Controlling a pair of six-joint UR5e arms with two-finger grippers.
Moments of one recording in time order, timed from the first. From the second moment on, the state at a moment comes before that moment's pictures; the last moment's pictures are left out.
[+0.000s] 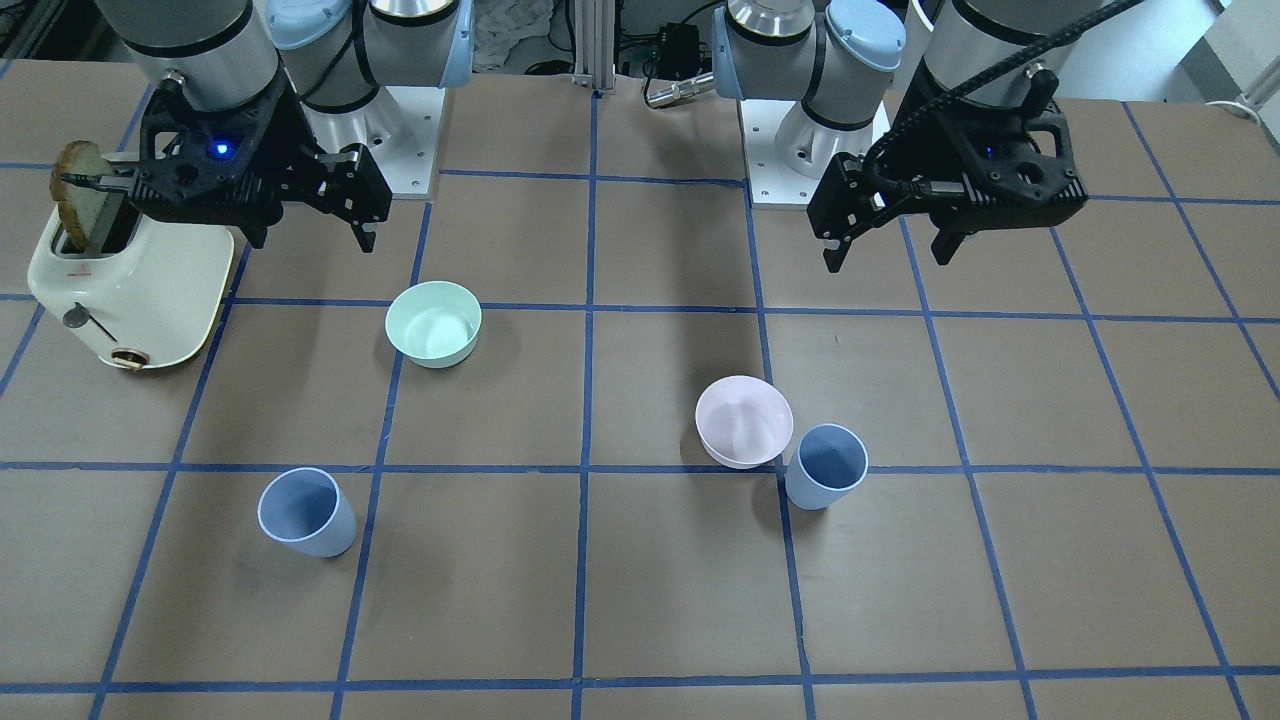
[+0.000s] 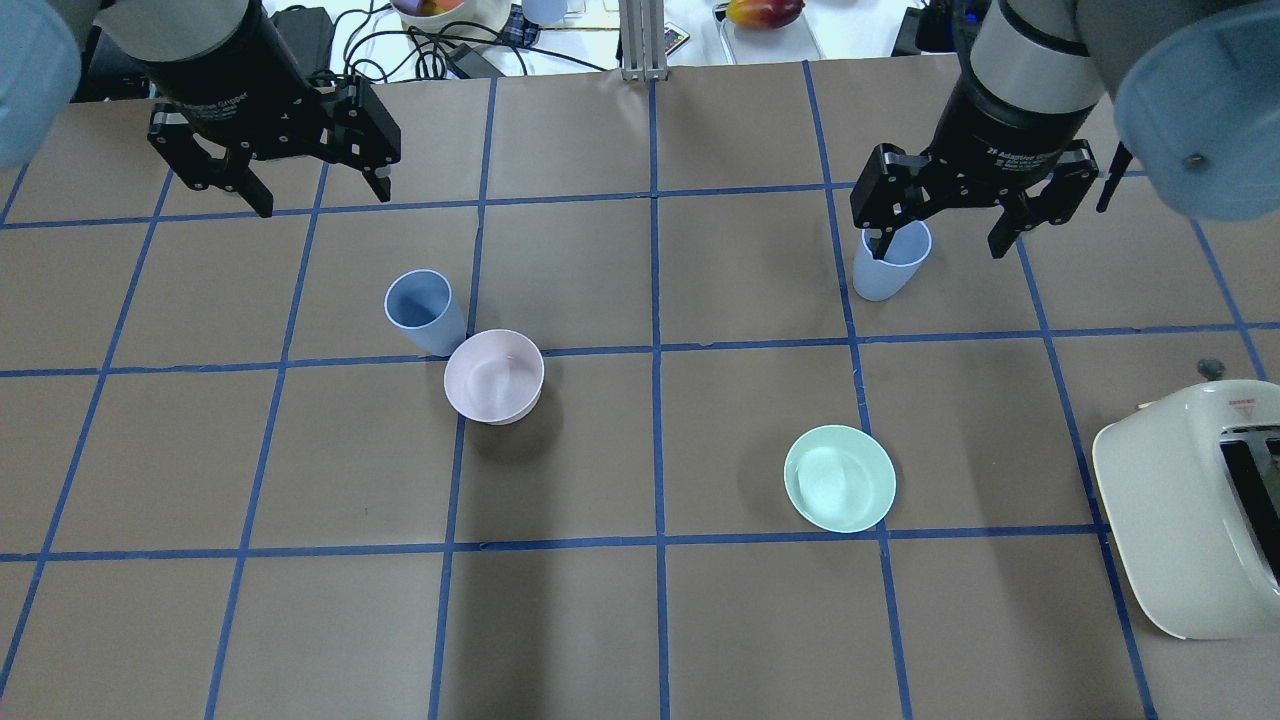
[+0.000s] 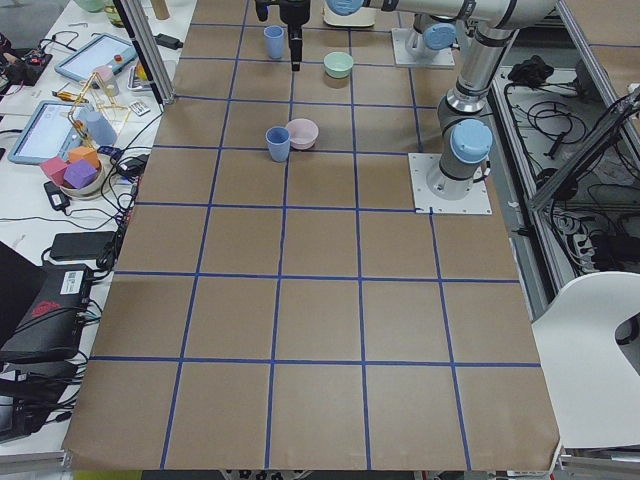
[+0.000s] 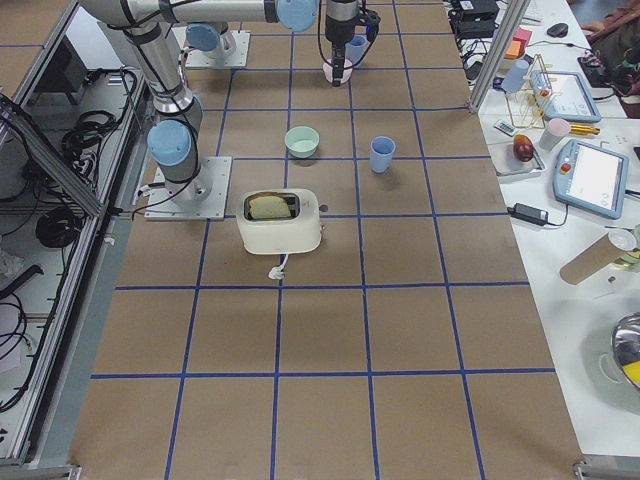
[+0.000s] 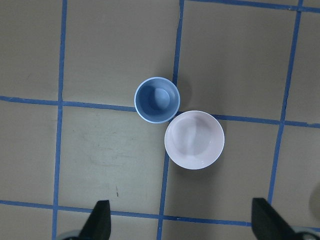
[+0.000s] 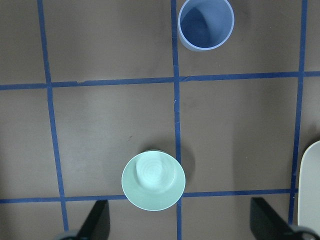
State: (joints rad) left arm -1.57 -1.60 -1.46 -1.61 1.58 -0.11; right arm 1.59 -1.60 1.60 -1.55 -1.56 0.05
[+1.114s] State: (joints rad) left arm -1.57 -1.91 -1.69 -1.15 1.58 -0.01; right arm 1.59 -1.59 1.60 -1.55 -1.56 0.05
